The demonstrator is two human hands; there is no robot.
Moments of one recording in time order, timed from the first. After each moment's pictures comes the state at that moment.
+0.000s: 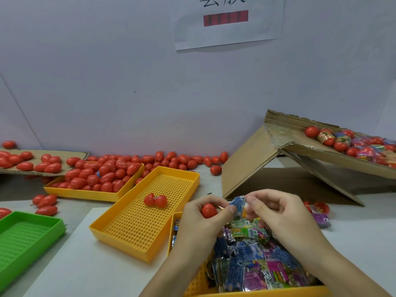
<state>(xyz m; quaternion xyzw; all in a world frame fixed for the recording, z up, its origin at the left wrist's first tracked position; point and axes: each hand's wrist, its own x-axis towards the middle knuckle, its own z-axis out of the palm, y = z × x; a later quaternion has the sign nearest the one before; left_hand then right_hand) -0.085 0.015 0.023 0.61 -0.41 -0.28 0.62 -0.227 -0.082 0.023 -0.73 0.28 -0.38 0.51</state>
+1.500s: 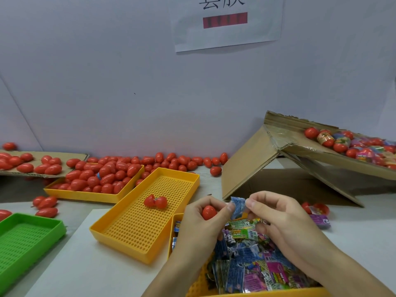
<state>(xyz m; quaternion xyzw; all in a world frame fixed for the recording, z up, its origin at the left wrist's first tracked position) -0.088 0.017 0.024 0.59 -0.40 -0.30 0.63 -0.226 -0.076 0.030 -0.62 0.26 -0.32 0.67</state>
